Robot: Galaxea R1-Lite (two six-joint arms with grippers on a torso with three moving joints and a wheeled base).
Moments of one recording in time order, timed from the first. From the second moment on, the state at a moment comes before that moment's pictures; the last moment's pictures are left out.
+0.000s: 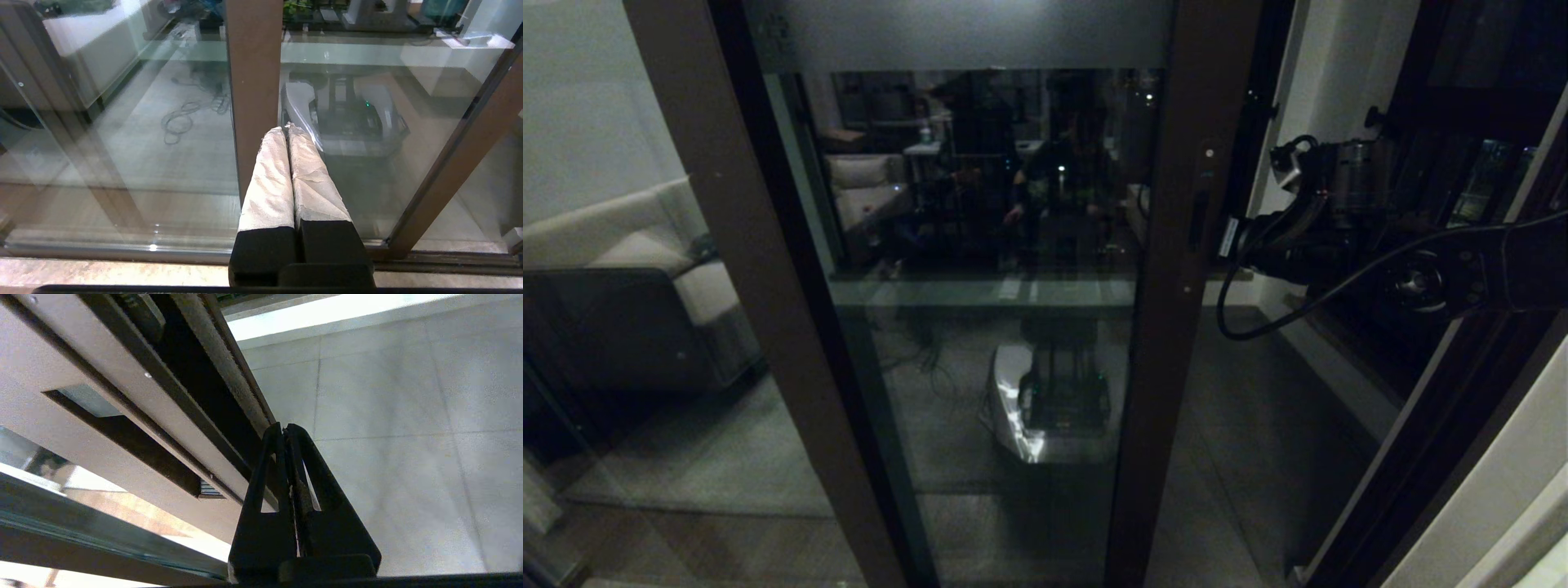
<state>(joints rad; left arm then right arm) 0.00 0.00 -0.02 0.05 0.00 0.00 0.28 1.95 -1.42 -0.32 0.03 0.33</state>
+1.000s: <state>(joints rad) 0.00 0.00 -0.02 0.05 0.00 0.00 0.30 2.00 -1.45 -0.32 0.03 0.34</state>
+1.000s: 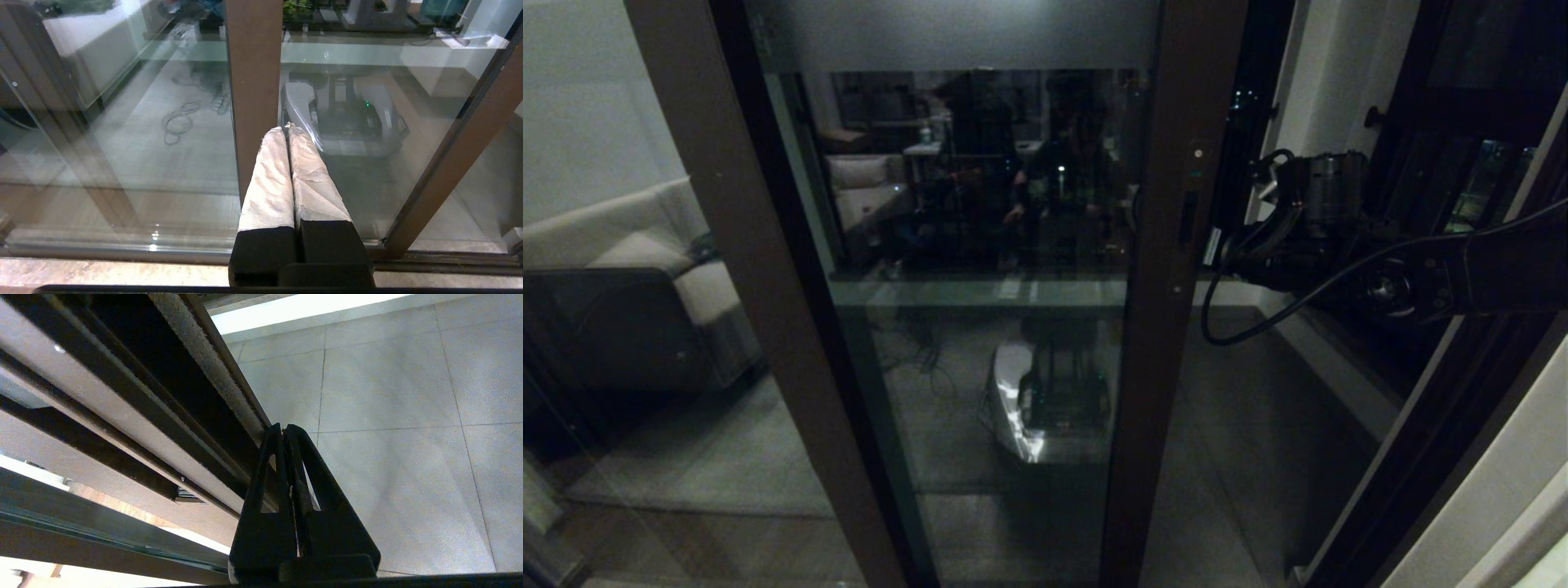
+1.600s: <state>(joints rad) 0.00 0.00 -0.02 0.05 0.00 0.00 0.34 2.00 -1.43 -0.32 0.00 0.34</state>
